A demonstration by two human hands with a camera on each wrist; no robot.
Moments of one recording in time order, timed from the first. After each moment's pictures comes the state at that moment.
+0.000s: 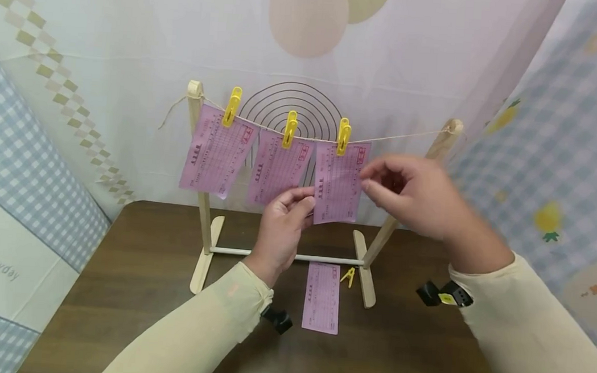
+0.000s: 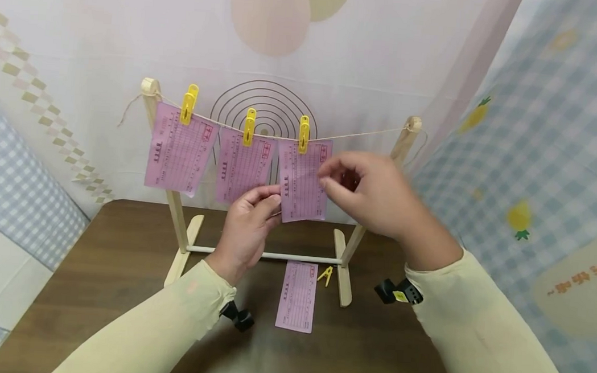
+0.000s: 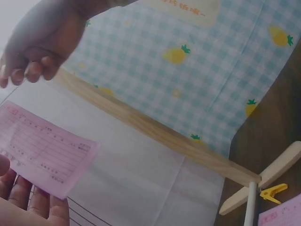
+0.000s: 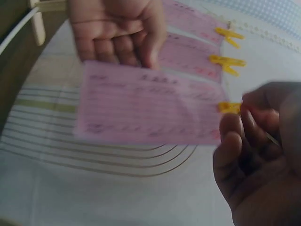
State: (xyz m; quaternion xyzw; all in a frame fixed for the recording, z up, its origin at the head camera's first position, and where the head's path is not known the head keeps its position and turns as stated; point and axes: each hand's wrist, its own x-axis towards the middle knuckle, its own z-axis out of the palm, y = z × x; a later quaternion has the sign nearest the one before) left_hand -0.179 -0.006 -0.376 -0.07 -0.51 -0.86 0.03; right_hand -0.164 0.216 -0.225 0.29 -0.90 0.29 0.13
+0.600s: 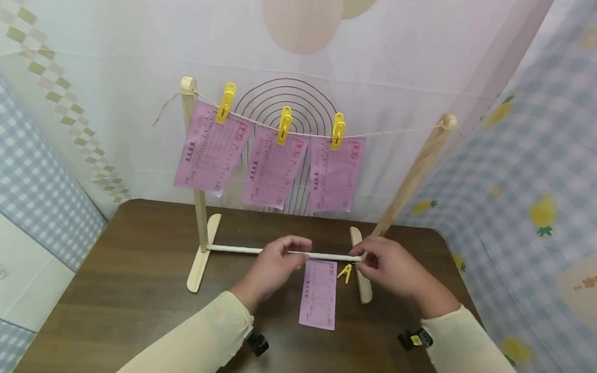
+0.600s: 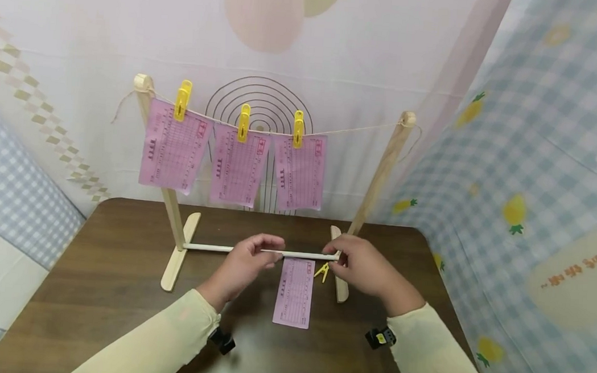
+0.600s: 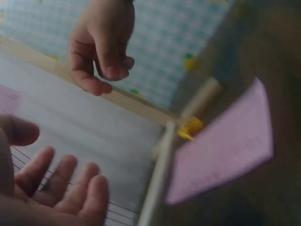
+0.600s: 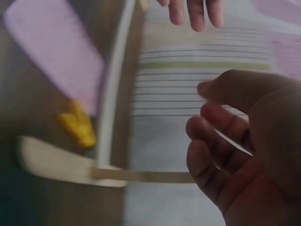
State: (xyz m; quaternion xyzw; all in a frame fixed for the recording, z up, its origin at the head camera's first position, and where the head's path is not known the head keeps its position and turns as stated) left_hand -0.163 -0.022 -0.476 -0.09 -0.71 -0.69 -0.11; right_hand -0.170 0.282 -0.415 0.29 -0.93 0.22 0.01
